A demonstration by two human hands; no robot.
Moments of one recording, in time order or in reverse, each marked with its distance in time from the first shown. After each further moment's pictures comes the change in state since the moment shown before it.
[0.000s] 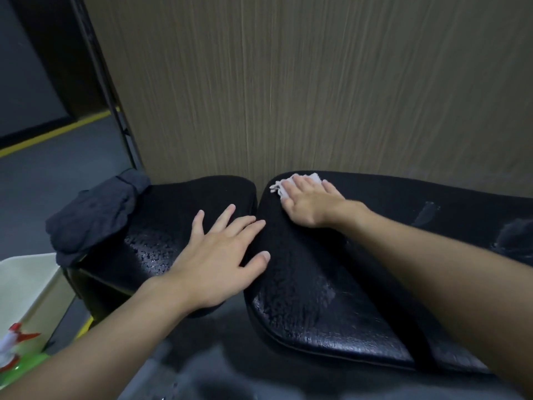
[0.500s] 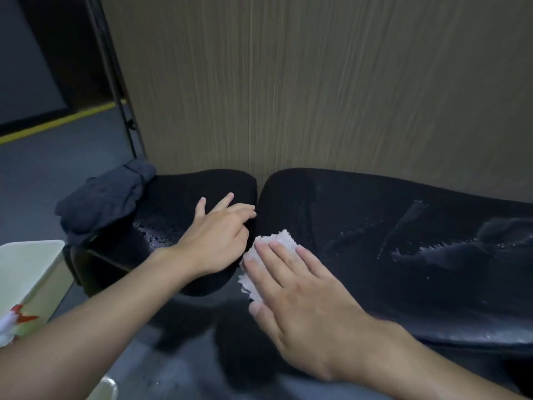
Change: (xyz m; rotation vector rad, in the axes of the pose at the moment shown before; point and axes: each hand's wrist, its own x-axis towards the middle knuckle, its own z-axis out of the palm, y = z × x) left_hand 0.004 -0.006 -0.004 -0.245 0.056 -0.018; right_hand -0.190 -0.065 0.037 -0.112 0.160 -0.368
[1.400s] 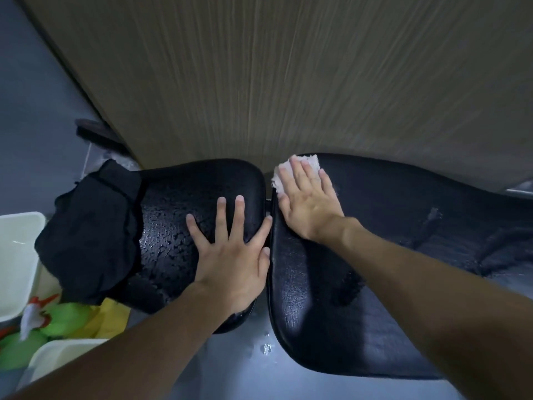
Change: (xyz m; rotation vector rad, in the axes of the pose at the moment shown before) left_hand 0.035 -0.019 -0.007 0.263 -0.247 -0.082; right_hand 0.191 0.112 -0.003 0.074 -0.278 0.415
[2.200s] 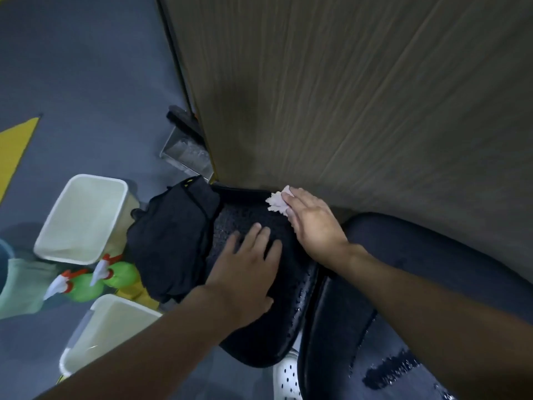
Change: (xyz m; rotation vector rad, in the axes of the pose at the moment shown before) left_hand 0.008 -0.066 -0.084 0.012 -0.400 -0.005; right_hand 0.081 -0.072 -0.016 0.329 0.036 -0.404
